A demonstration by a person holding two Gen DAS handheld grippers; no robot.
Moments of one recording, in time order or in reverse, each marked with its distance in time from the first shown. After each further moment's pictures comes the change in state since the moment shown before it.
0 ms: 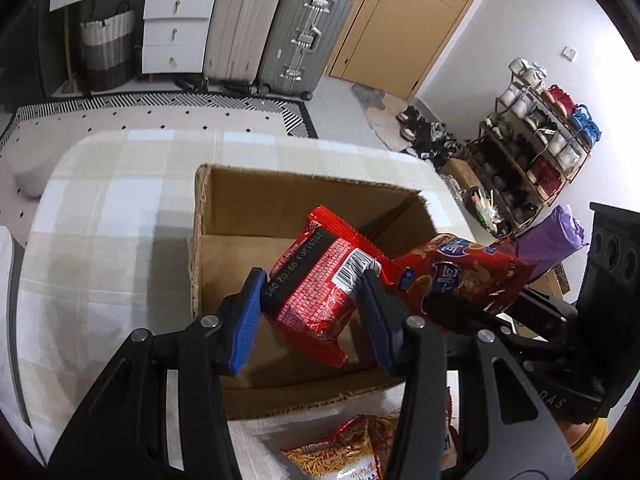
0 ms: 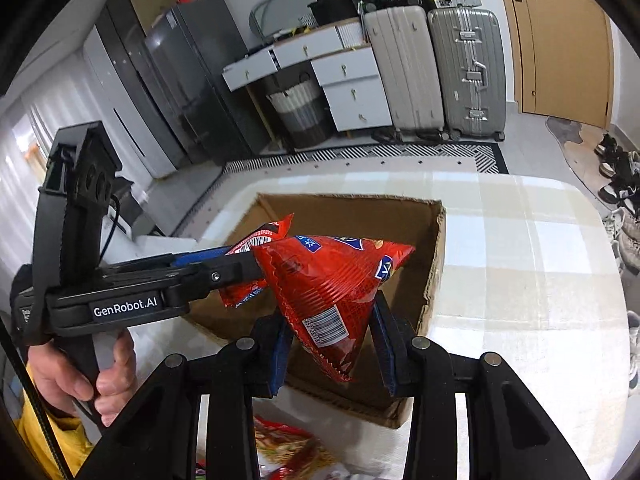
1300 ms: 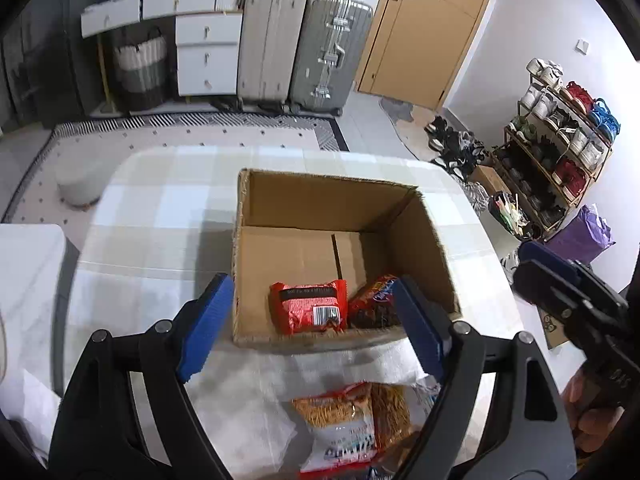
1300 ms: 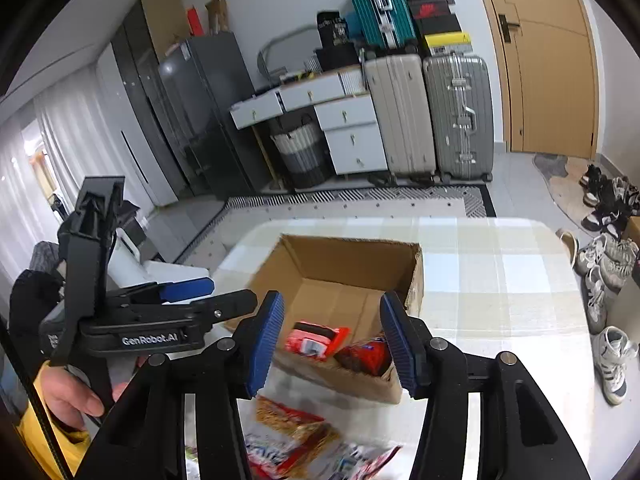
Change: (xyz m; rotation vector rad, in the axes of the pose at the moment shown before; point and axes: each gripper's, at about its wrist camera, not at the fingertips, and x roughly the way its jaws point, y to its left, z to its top) left arm -0.068 -0.024 -0.028 0.030 -0.085 0.154; right arm -0.096 0.018 -0.009 -0.024 -0.184 -0.016
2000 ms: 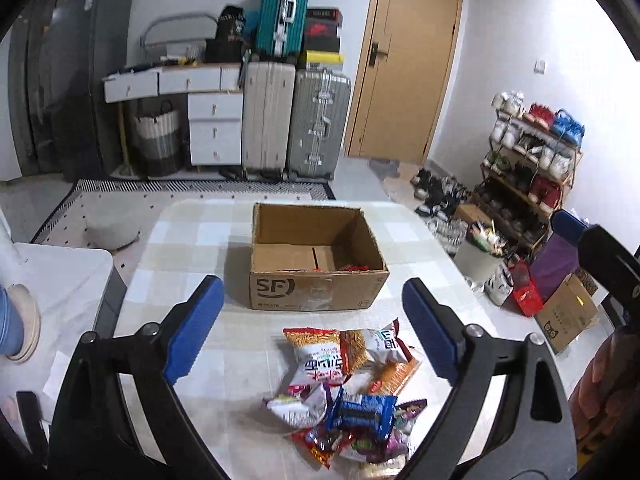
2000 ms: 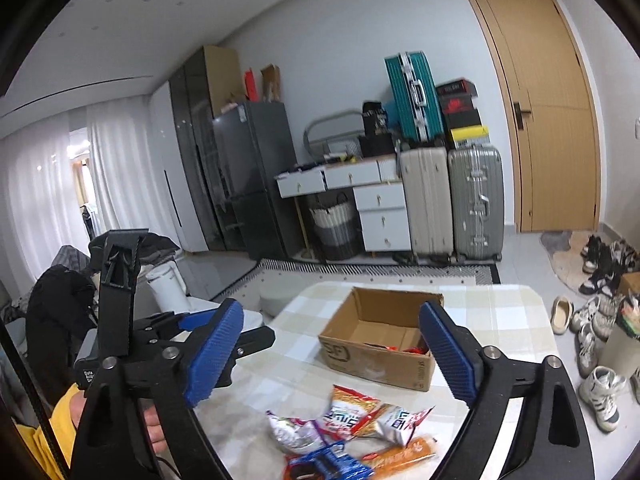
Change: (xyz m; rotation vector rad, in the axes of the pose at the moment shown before) left arm -0.230 -0.039 -0.121 0.064 -0.289 0.010; right arm -0.211 0.106 -0.072 -0.125 -0.308 0.059
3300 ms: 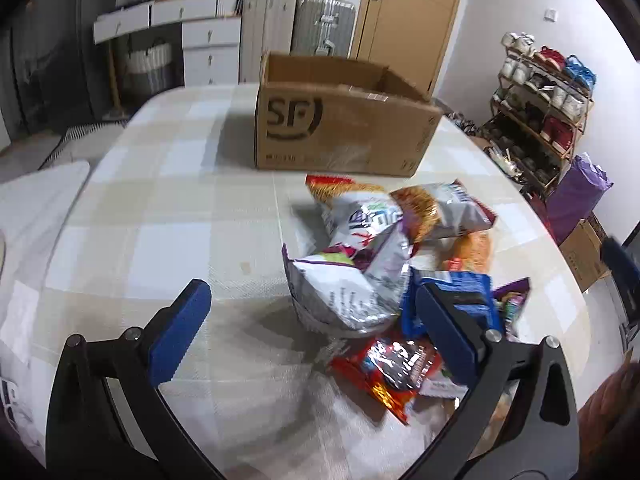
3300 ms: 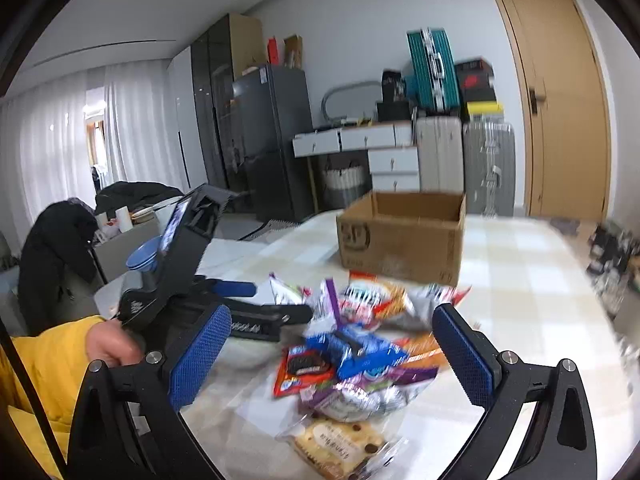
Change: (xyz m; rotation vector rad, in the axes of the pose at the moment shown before) left arm 0.135 0.041 -0.162 0.003 0.259 -0.005; right arm 0.034 0.007 -0.188 -0.051 0.102 0.035
